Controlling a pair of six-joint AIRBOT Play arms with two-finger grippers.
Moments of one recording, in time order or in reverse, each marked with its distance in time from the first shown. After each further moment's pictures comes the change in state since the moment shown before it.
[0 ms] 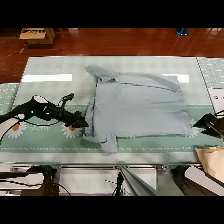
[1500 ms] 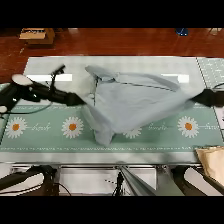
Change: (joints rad) left arm 0.010 0.221 0.311 -0.009 -0.051 0.078; right arm 0.199 0.104 0.234 0.419 -0.037 -0.126
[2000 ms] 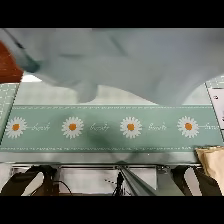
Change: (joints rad) left arm 0.075 0.455 0.839 0.381 0.170 -0.269; right arm 0.004 0.386 0.531 0.032 -0.325 0.169
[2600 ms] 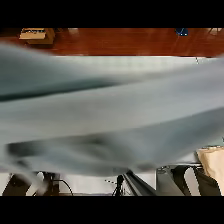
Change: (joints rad) left arm 0.006 0.227 0.165 0.241 -0.327 -0.243; right arm 0.000 0.051 0.386 -0.238 0.432 0.213
